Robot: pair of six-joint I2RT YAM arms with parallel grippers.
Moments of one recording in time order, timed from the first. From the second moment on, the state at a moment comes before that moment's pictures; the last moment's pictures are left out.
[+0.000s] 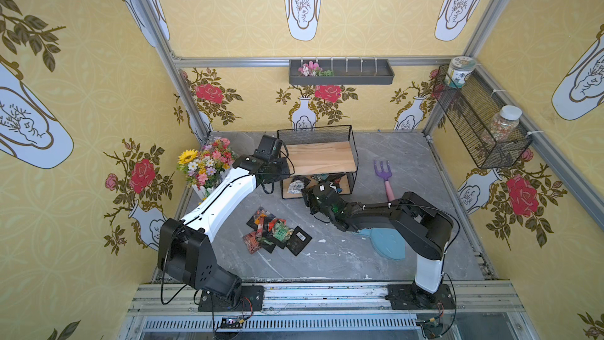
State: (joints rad) left arm -0.43 1.52 1.33 -0.77 -0.01 -0.62; right arm 0.87 1.85 0.93 0.45 0.15 1.81
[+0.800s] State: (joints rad) left arm -0.43 1.55 1.36 -0.79 -0.01 -0.61; right arm 0.87 1.66 0.84 -0.16 -0.37 1.46
